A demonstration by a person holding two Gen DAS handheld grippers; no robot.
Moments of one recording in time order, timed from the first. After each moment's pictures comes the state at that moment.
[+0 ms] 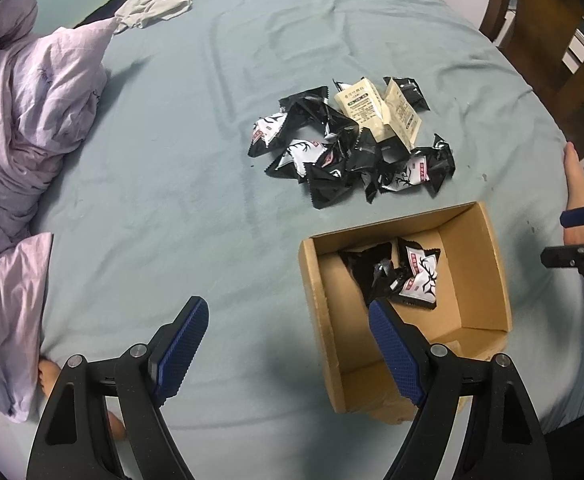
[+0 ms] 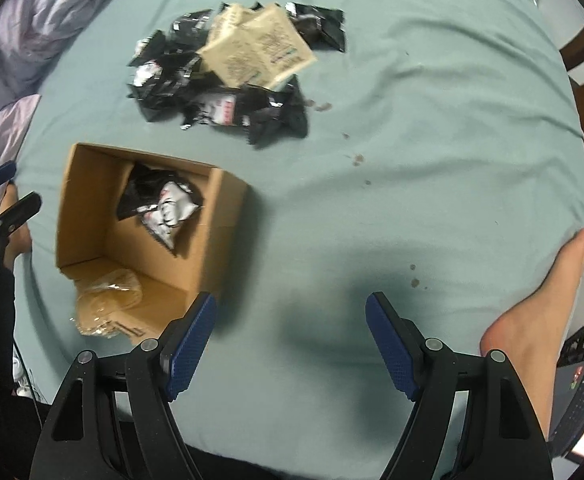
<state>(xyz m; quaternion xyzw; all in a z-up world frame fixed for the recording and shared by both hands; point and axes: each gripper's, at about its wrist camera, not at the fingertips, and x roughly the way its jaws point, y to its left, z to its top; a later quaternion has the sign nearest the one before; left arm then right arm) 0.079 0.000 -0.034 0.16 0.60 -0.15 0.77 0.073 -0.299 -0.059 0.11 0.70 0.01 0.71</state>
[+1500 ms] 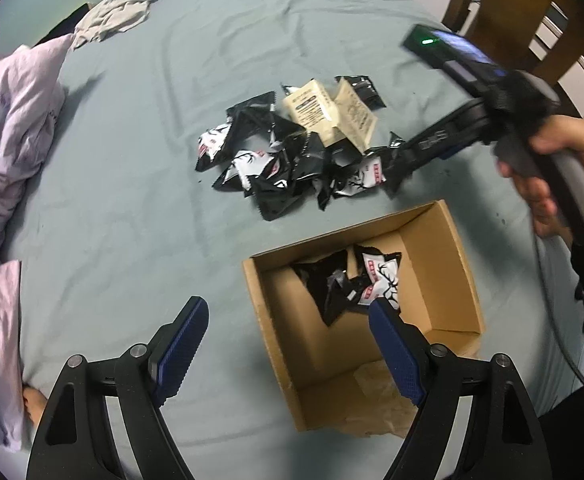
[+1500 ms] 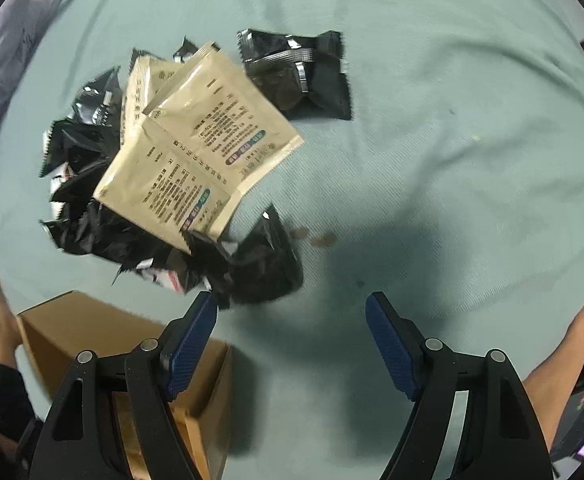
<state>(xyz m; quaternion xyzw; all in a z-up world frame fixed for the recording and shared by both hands) 0.078 -0.026 -0.038 0.16 0.60 -0.21 0.75 0.193 -0.299 -0.148 0.15 0.71 -0.02 0.69</state>
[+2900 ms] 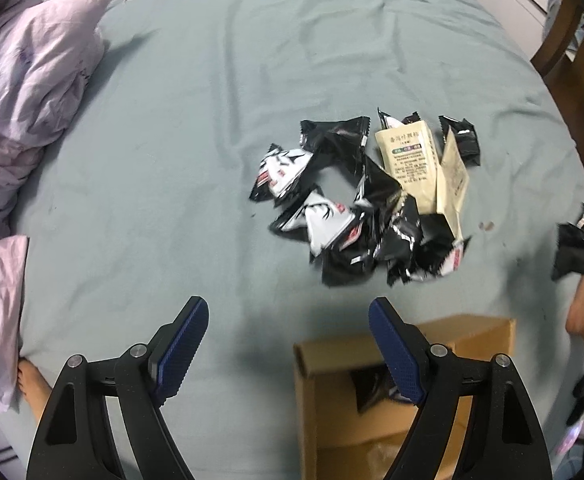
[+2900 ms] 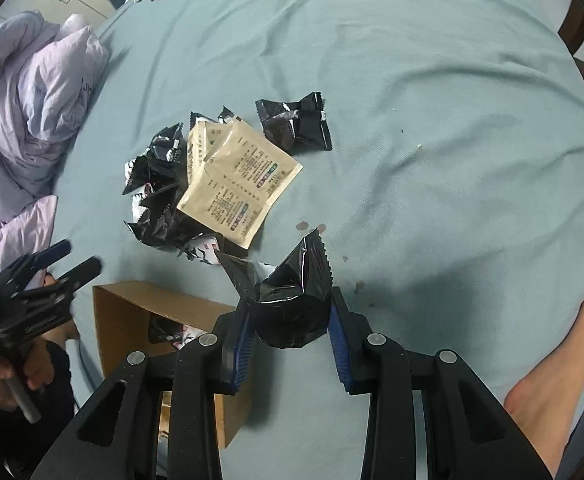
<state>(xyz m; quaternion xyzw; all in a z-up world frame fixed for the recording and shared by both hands) 0.170 -0.029 -0.076 0.11 0.64 -0.10 0.75 0.133 -0.351 -0.068 0.23 0.63 0.02 0.74</state>
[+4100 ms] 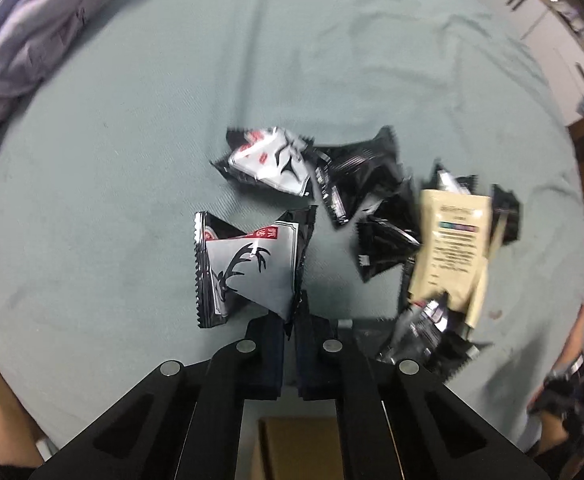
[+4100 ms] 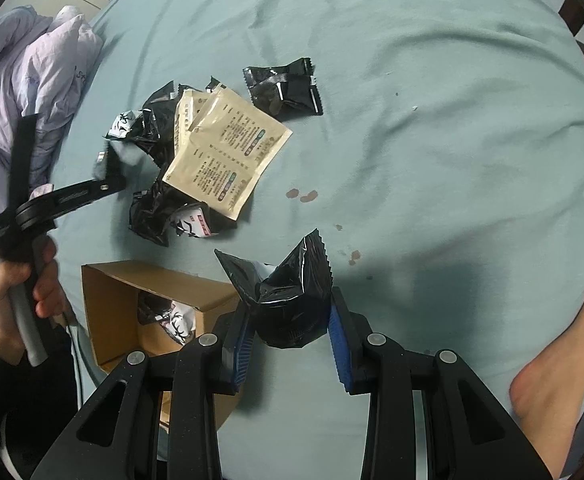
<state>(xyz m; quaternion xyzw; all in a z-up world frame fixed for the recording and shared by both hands) 0.225 -0.009 -0.111 -0.01 0.66 -0.07 0.75 0.121 -0.344 -0.091 0.24 0.65 0.02 0.72</state>
